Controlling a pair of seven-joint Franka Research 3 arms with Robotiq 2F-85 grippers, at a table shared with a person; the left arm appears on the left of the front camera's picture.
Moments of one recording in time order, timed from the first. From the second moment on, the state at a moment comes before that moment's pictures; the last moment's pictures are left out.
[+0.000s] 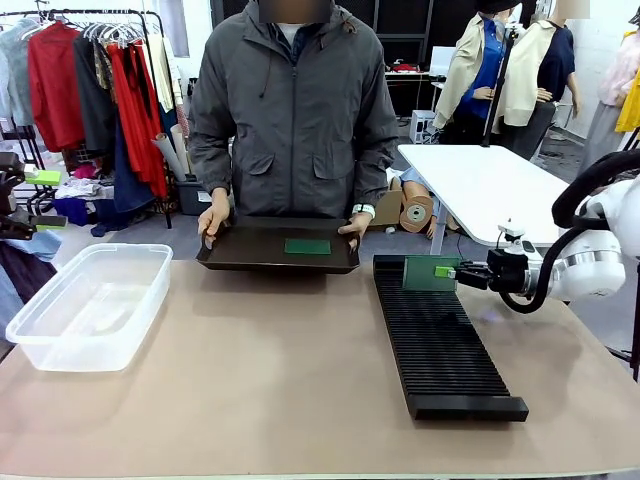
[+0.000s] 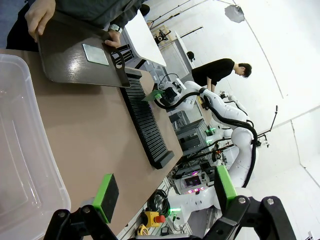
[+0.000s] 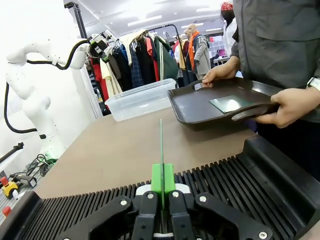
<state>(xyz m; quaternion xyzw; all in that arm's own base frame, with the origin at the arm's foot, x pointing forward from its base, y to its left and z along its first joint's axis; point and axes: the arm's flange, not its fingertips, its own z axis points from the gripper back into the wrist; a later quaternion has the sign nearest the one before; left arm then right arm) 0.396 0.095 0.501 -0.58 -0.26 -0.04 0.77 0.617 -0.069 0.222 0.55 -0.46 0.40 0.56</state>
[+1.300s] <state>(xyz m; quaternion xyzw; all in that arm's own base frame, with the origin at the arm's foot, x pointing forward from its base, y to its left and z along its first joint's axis) 0.396 0.095 0.501 -0.58 -0.26 -0.04 0.77 0.642 -0.065 0.206 0.53 -0.46 0.43 0.57</state>
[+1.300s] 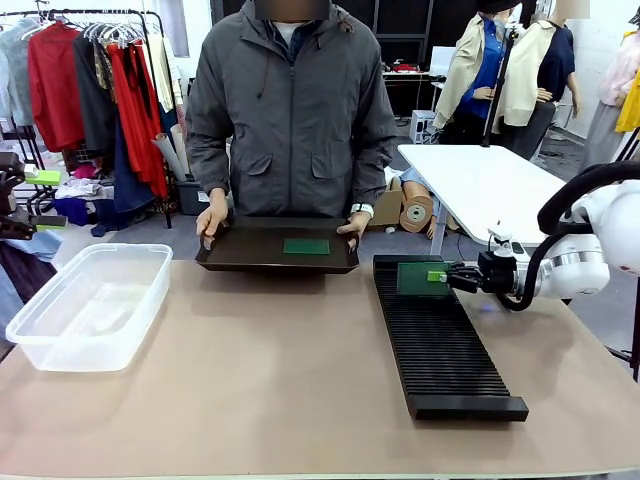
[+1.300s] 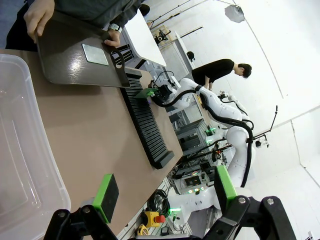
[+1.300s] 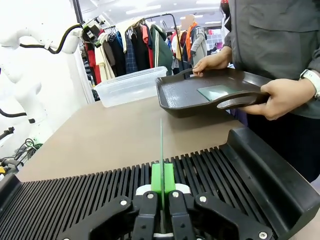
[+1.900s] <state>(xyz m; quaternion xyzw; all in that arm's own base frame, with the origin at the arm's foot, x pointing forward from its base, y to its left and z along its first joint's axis) 0.396 0.095 0.501 -0.58 -0.26 -0.04 0.77 0.649 -0.068 0.205 0.52 -0.46 0.44 0.57</state>
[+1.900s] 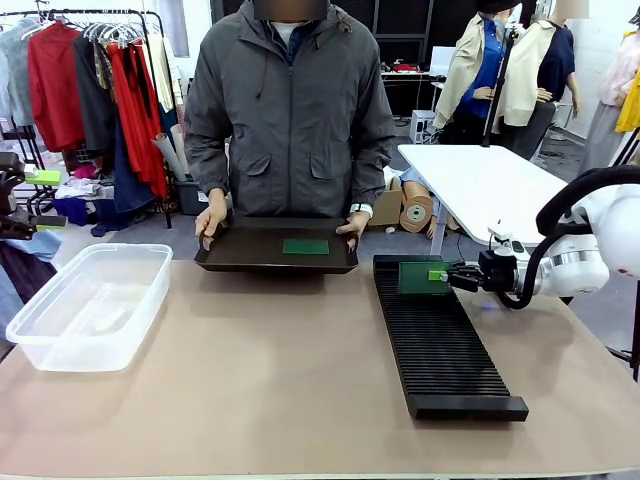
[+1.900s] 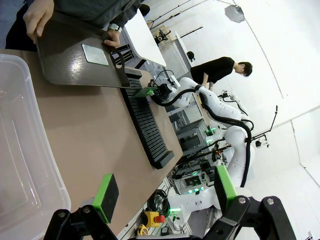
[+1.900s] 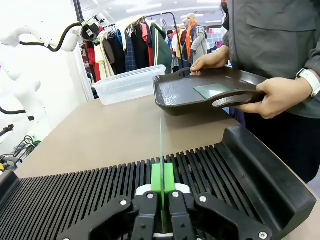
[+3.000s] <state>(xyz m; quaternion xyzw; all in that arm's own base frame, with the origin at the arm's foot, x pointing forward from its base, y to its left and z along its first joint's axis) 0.396 0.095 0.501 -0.58 -0.26 -0.04 0.77 0.654 -0.068 0.200 0.54 -0.46 0.44 0.55</state>
